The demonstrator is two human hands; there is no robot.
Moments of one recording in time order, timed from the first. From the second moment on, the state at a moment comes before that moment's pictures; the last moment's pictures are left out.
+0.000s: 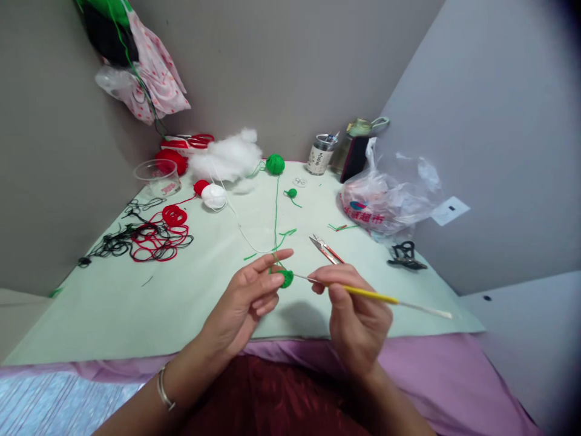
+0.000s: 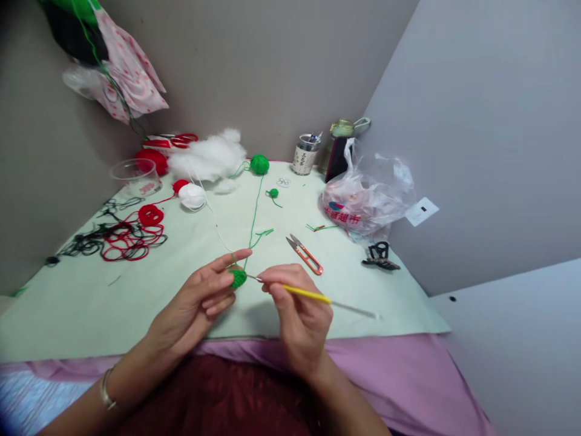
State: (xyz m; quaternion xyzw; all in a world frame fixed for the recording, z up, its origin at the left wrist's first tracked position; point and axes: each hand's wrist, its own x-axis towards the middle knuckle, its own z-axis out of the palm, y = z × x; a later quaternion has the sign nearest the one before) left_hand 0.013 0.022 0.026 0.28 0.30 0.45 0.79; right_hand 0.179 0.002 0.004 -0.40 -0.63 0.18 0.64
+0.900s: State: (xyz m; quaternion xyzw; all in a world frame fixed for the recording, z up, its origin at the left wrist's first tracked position) left_hand 0.016 0.018 0.014 0.44 0.33 0.46 0.69; right_hand 0.179 0.010 0.006 -0.39 -0.54 0.37 0.65
